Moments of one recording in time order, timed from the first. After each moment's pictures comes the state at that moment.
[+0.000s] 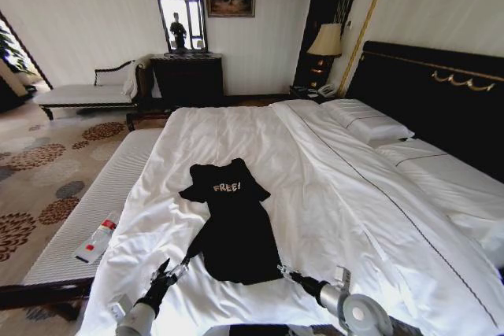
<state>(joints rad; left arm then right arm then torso) 1.95 -1.20 -0.61 -2.13 -0.83 0.11 0.00 -1.71 1.26 0.57 2.02 1.09 -0.74 0.06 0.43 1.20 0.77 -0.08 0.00</state>
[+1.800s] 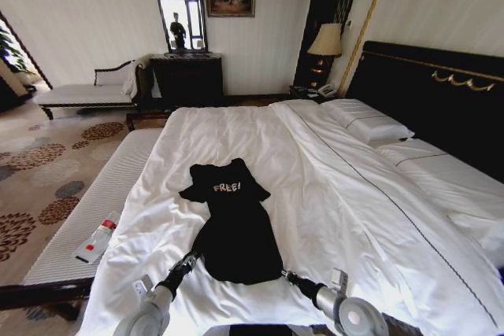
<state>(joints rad) 1.77 -1.17 -0.48 -1.99 -0.98 0.19 -0.08 -1.73 1.30 0.58 2.04 1.06 -0.74 0.08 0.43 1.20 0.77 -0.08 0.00</state>
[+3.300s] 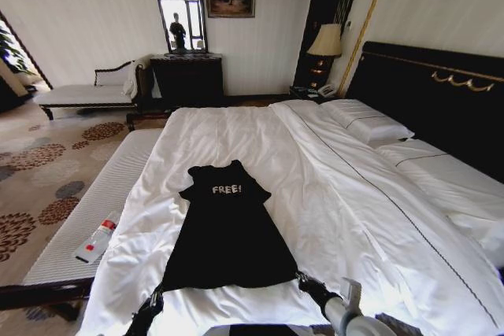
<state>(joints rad) 2.19 -1.23 -0.64 -2.18 -0.91 -0.02 -0.06 -1.90 1.33 0.56 2.25 0.66 -0.62 0.13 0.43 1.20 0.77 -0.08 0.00</state>
